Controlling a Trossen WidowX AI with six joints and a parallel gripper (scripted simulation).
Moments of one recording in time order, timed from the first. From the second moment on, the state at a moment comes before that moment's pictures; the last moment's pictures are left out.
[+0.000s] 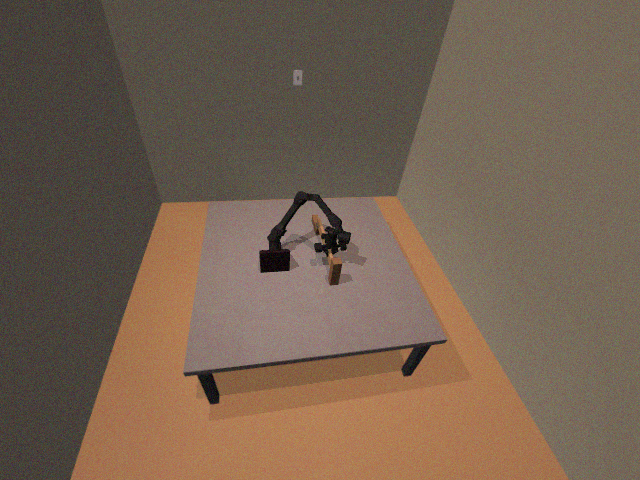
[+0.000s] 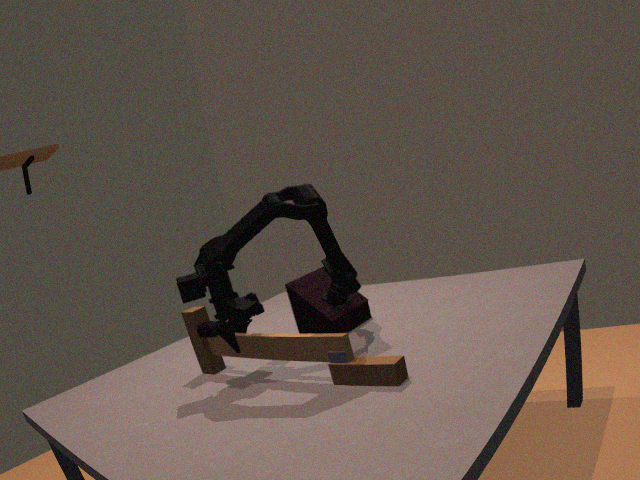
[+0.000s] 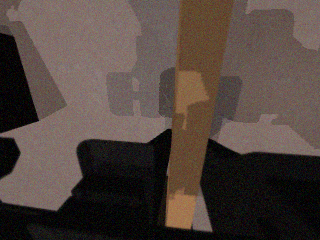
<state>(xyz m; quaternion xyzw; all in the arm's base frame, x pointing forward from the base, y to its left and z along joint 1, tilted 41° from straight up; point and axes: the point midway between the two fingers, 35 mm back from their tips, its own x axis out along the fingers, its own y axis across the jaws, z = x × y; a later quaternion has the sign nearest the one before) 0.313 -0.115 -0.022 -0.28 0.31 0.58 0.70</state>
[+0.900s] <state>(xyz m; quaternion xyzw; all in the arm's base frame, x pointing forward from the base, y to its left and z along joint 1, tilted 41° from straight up) 0.311 -0.122 -0.026 -0.28 0.31 0.58 0.70</state>
